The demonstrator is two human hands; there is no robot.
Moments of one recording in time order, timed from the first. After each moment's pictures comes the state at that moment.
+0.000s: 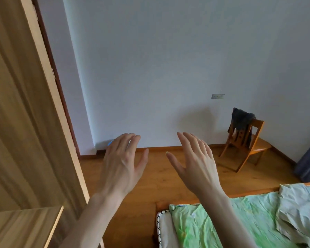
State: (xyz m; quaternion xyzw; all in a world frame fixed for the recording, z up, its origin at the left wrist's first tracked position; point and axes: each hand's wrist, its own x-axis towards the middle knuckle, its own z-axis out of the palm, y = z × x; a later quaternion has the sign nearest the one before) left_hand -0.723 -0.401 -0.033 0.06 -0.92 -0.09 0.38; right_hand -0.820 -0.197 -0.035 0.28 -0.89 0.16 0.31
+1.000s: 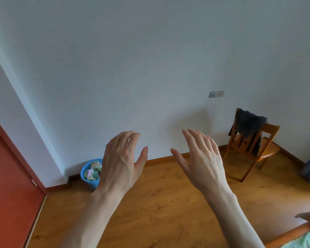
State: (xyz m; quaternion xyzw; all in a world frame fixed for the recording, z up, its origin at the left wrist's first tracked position) left_hand -1.216 -0.551 -0.055 0.01 -0.93 -0.11 0.36; right_hand -1.284 -0.328 -0.054 0.20 -0.92 0.12 0.31
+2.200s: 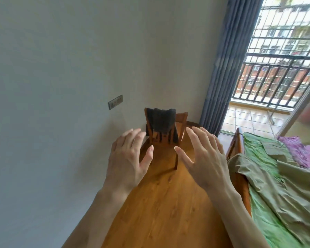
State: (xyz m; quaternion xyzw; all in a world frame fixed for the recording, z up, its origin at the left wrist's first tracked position) left_hand -1.784 -0.408 -0.083 -0.39 -0.85 -0.24 0.27; right_hand -1.660 -0.214 -0.087 -0.22 -0.91 0.04 0.35
